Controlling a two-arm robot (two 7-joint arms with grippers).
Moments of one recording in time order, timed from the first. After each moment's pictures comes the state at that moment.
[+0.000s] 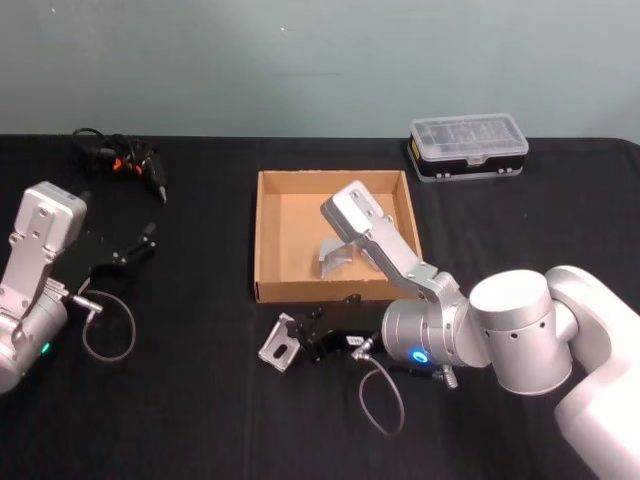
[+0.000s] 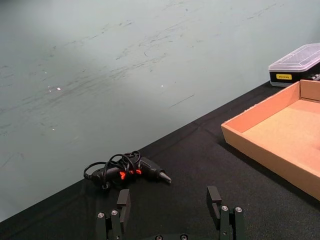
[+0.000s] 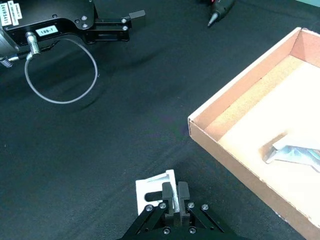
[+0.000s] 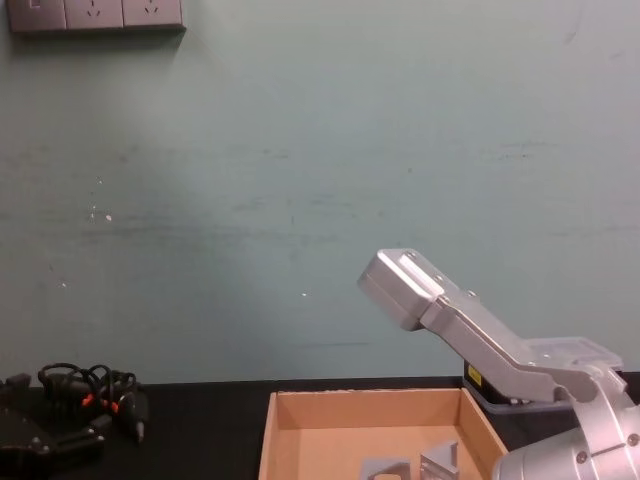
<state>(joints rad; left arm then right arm) -0.20 0.60 0.45 -1.41 -0.25 -0.12 0.03 0.39 0.32 -0.61 -1.50 0.30 0.65 0.43</state>
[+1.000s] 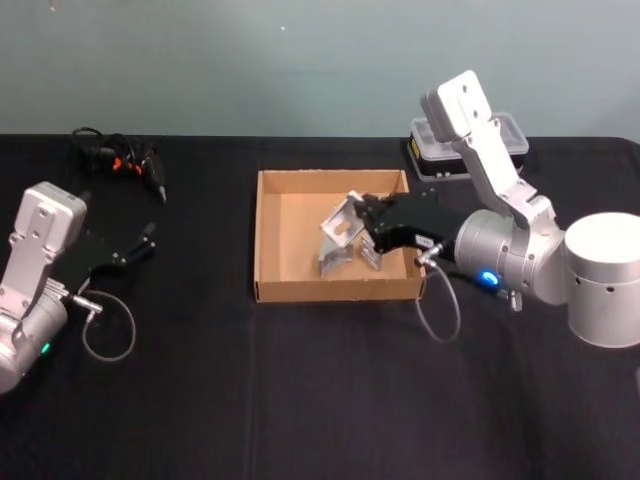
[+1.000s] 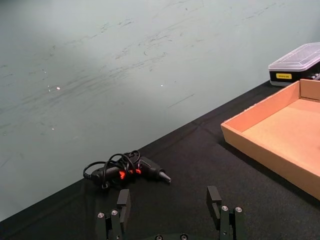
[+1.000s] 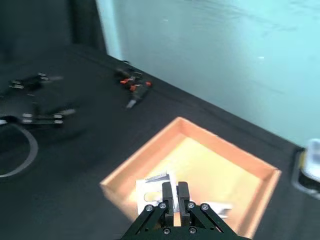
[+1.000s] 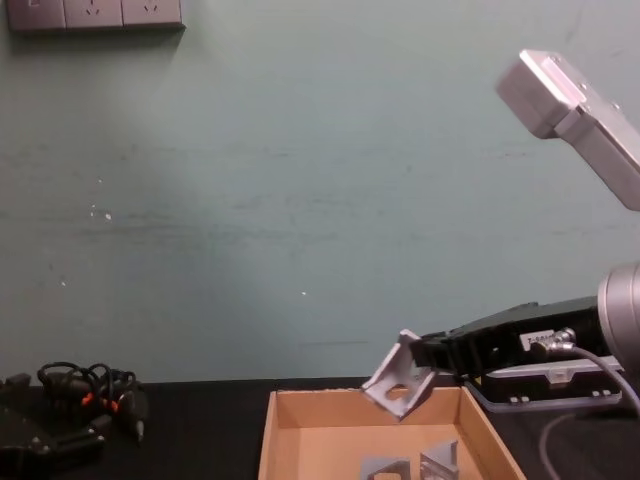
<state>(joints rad) -0.20 0.60 0.45 -1.41 -0.25 -0.12 0.03 0.36 0.40 -0.44 -1.68 0.31 0.56 0.30</state>
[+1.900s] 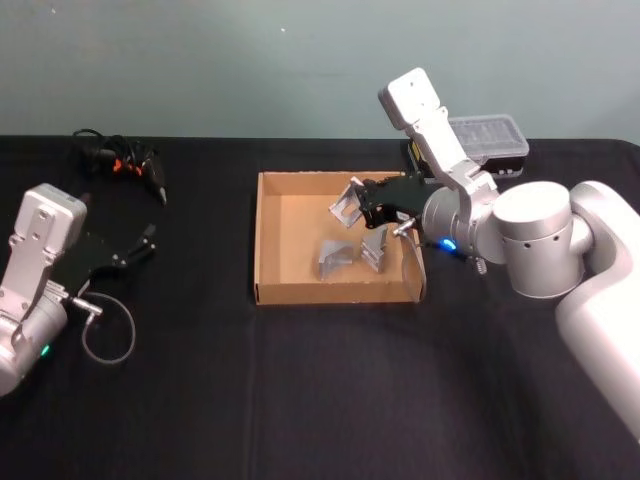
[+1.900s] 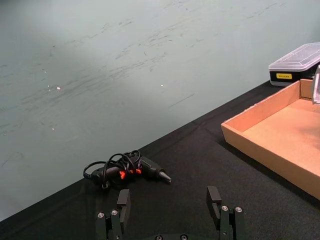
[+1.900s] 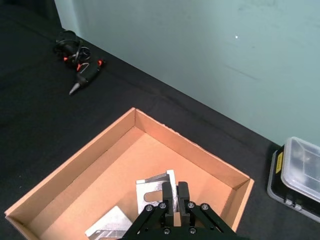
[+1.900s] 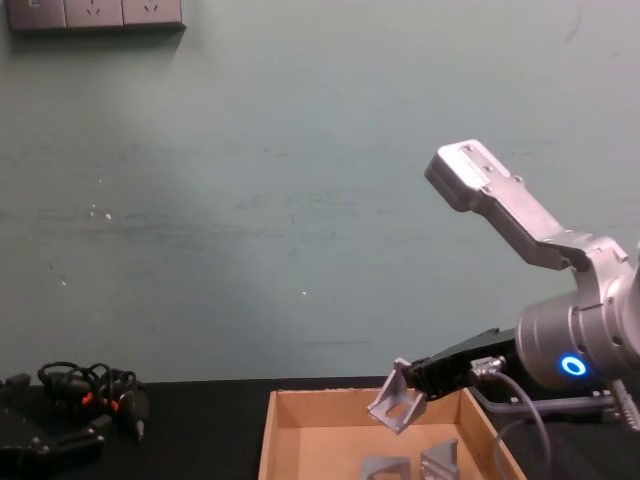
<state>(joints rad) -0.20 0.60 0.45 -1.41 -0.25 -0.12 0.03 0.58 0.23 -0.50 -1.25 0.14 0.48 0.28</state>
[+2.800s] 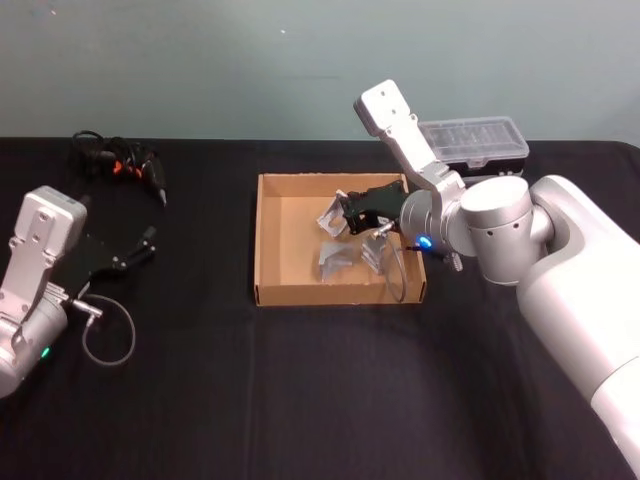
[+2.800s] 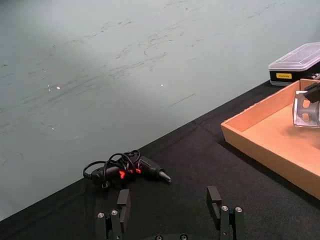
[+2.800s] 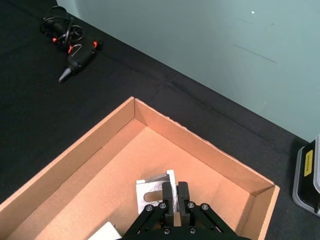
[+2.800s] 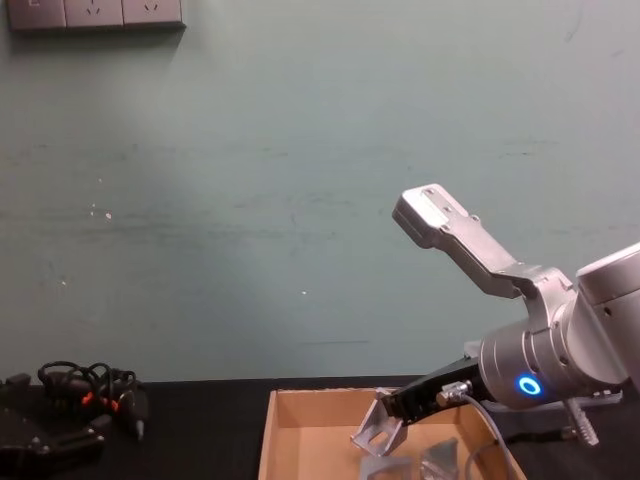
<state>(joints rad) -0.20 0.60 0.45 -1.41 -0.25 -0.12 0.03 0.69 0.13 -0.49 -0.98 0.08 0.43 0.33</state>
